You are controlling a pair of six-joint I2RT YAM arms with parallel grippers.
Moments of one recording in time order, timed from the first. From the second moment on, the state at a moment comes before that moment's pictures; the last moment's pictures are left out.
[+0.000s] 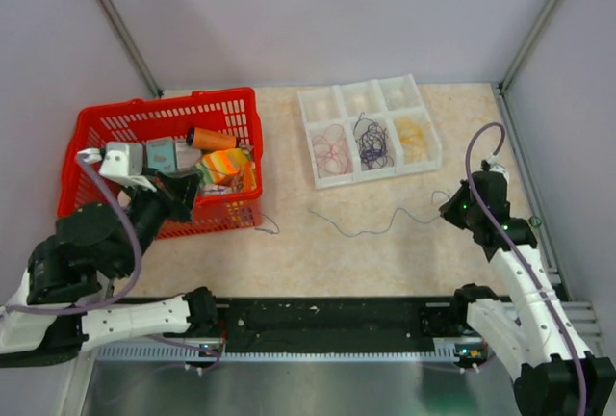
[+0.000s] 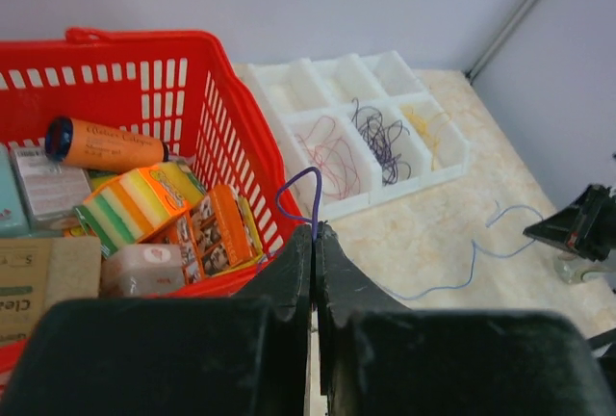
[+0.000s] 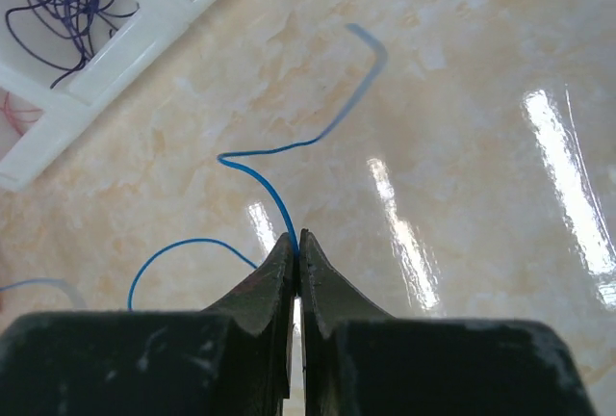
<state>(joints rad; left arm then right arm) -1.22 0.62 1.36 -0.88 -0.86 -0.44 0.10 0.77 0.64 -0.60 0.04 0.59</state>
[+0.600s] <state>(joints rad) -1.22 0.68 1.54 -0.70 -0.70 -0.20 0.35 0.85 0.72 -0.57 0.02 0.59</state>
